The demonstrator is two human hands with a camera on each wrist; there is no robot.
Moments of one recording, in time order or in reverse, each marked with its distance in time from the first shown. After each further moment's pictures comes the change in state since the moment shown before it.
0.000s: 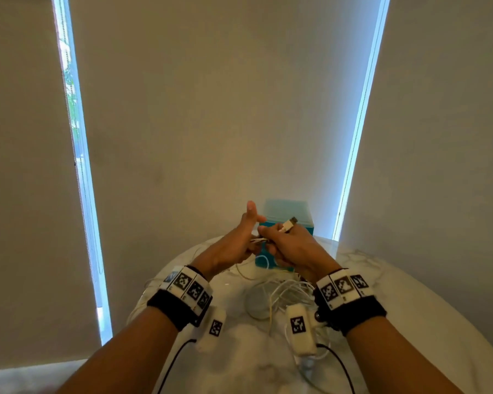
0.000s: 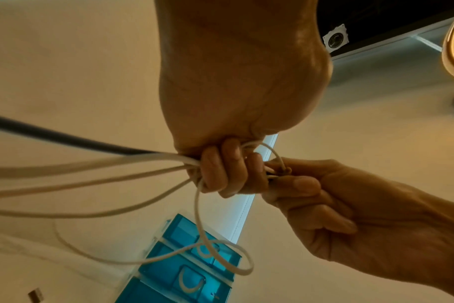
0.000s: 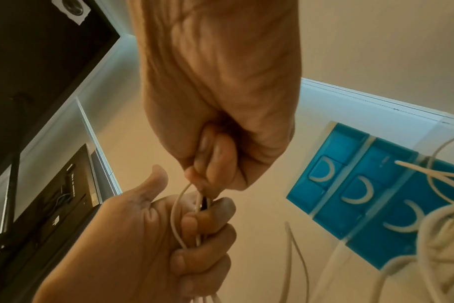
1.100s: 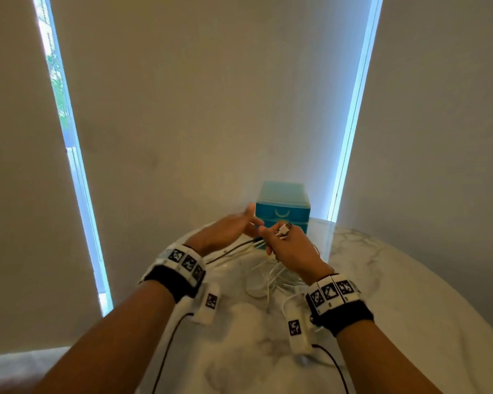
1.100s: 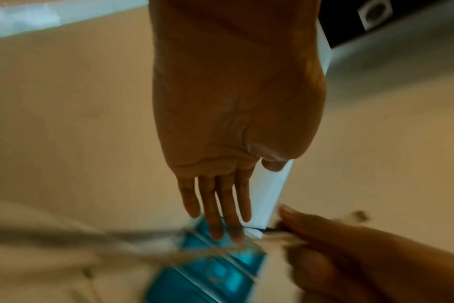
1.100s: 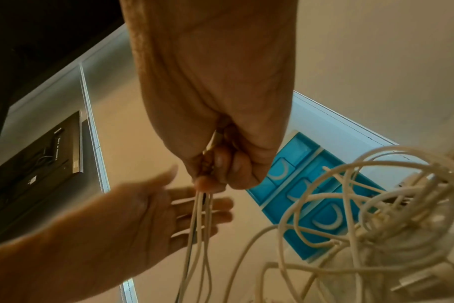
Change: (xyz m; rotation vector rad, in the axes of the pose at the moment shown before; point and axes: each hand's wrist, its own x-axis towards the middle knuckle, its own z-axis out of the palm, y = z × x) left_hand 0.012 -0.033 -0.018 0.334 -0.173 0.007; right_hand -0.005 0.057 0.002 -0.370 0.186 -0.136
